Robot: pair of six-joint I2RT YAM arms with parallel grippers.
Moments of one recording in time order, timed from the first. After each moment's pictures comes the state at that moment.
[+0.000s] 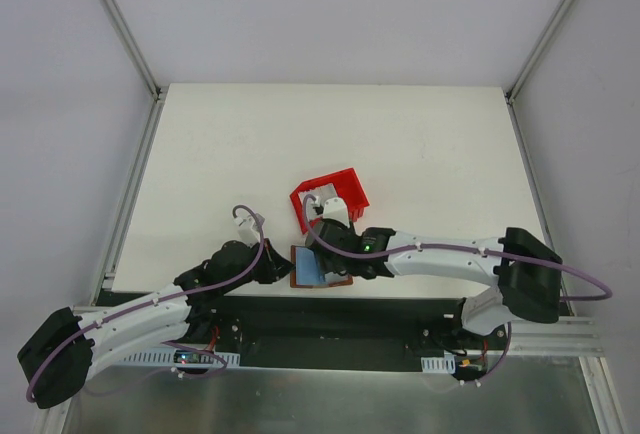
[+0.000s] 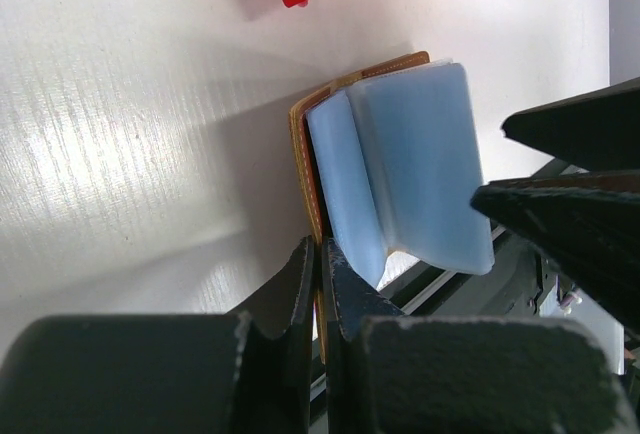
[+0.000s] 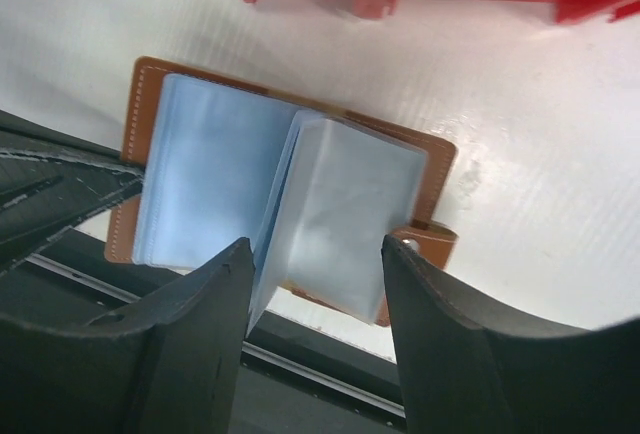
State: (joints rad) left arm -0.84 0.69 0.06 0.13 0.02 -0.92; right arm 1.26 1.53 0.99 -0.51 0.41 0.74
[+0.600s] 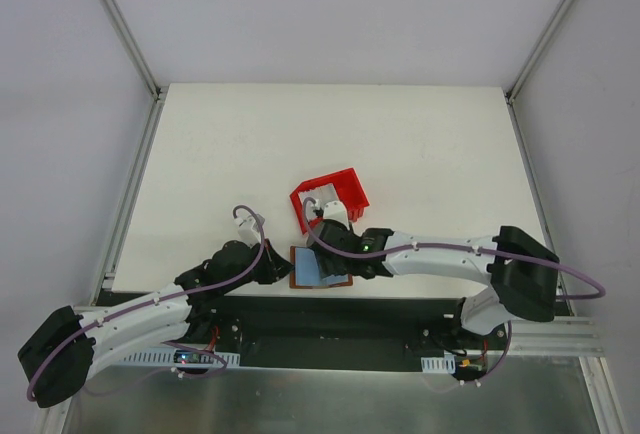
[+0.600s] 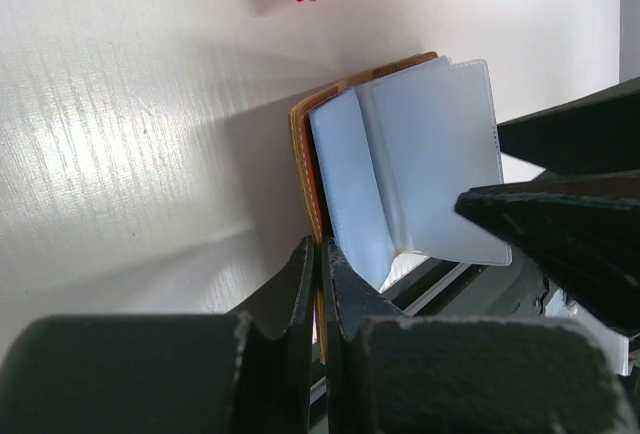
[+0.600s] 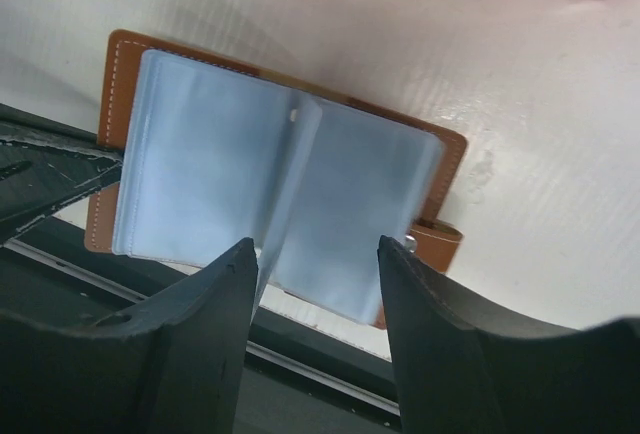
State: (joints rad) left arm -0.84 0.70 0.06 0.13 0.02 -0.92; right arm 1.24 1.51 0.95 -0.51 0.38 0.74
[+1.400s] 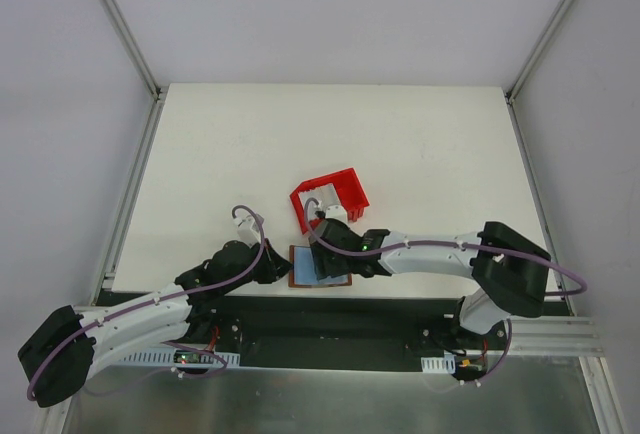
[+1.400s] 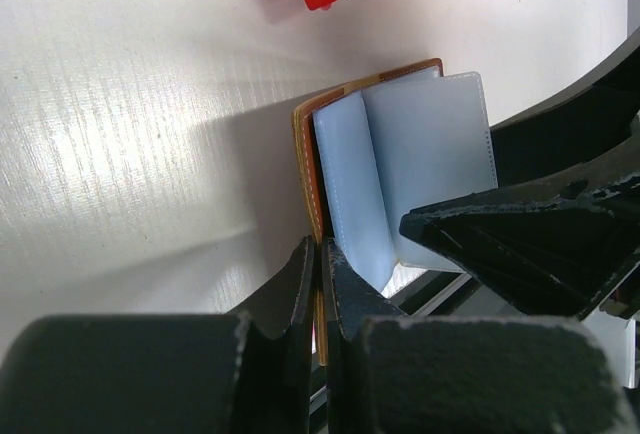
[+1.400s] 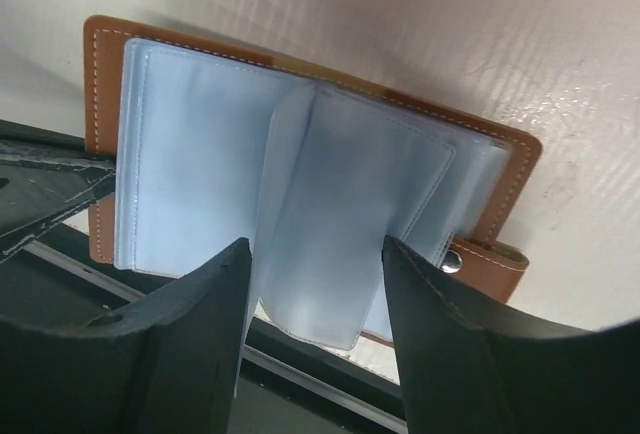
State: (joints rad) left arm -0.84 0.71 0.06 0.13 -0.01 -0.92; right arm 1.19 1.57 0.87 -0.34 0.23 0.79
